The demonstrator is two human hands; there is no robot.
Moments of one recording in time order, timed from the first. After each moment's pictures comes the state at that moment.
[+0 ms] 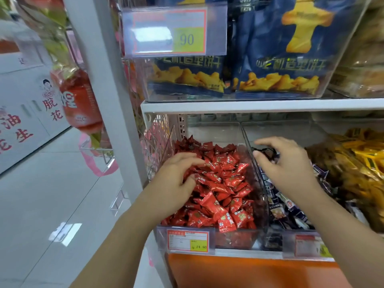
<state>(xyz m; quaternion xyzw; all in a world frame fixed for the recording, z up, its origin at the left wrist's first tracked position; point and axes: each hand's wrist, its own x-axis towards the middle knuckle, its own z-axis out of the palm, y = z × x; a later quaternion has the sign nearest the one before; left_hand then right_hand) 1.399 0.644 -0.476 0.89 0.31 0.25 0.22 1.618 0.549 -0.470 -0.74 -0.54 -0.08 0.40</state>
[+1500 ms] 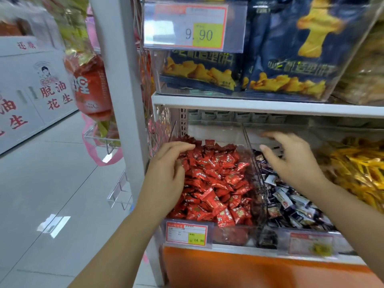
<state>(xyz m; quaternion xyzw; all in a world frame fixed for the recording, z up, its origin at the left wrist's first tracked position) 1.395 0.636 -0.489 0.80 0.33 0.45 0.20 1.635 0.548 -0.456 -0.74 -0.59 -0.07 0.32</state>
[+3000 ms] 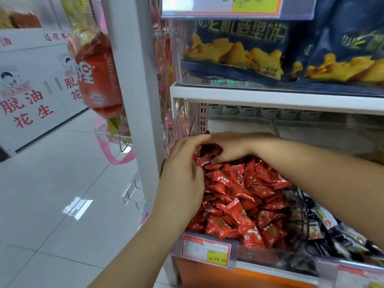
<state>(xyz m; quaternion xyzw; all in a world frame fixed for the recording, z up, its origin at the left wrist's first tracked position) 1.402 0.640 -0.484 0.76 0.38 0.47 0.24 1.580 0.717 -0.468 -0.60 -0.79 0.15 -0.06</state>
